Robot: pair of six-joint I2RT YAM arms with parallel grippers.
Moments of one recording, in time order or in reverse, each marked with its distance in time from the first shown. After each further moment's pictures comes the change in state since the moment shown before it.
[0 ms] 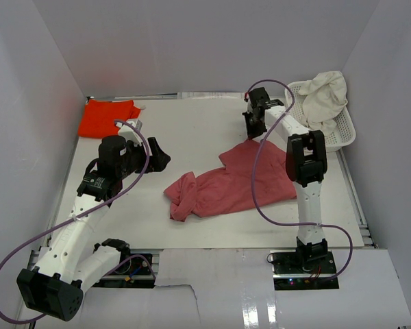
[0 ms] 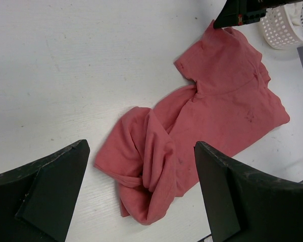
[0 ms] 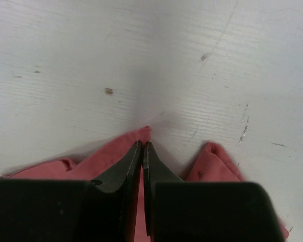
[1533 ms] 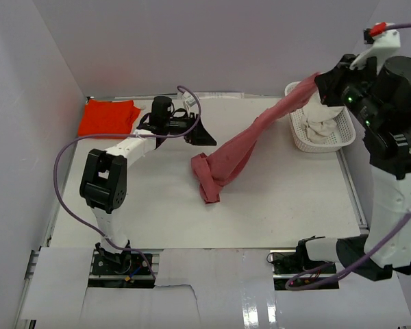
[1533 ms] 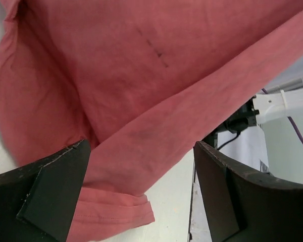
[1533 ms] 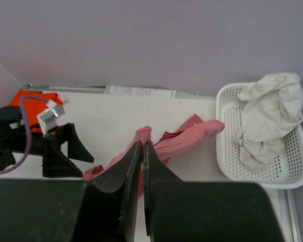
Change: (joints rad) left arm -0.063 0.961 0.474 0.507 0.898 -0.004; right arm -0.083 -0.968 0.271 -0.284 -0.024 0.068
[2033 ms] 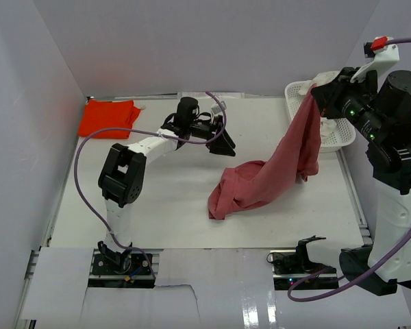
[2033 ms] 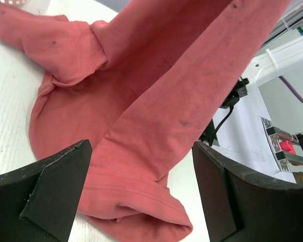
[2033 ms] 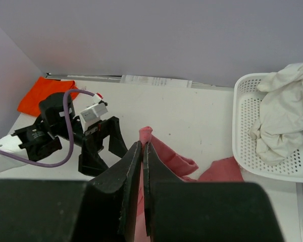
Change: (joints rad) left arm -0.155 0.122 0.139 0.082 0.164 0.103; right arm 0.000 -0.132 -0.101 0.005 -0.071 0.035
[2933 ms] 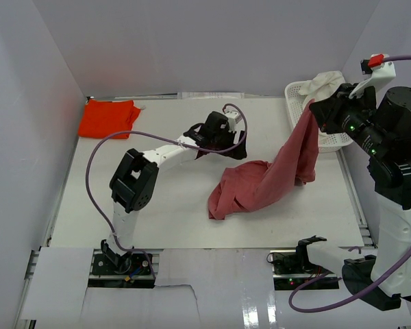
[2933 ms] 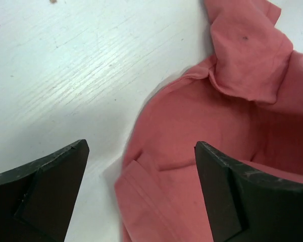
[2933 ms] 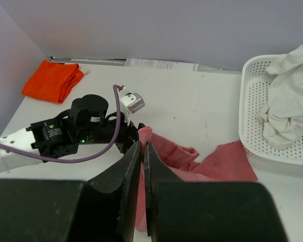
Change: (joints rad) left arm -0.195 0.087 0.087 -0.320 -0.973 -0.034; right arm 0.000 -0.085 -0.123 -0.025 -0.040 0.005
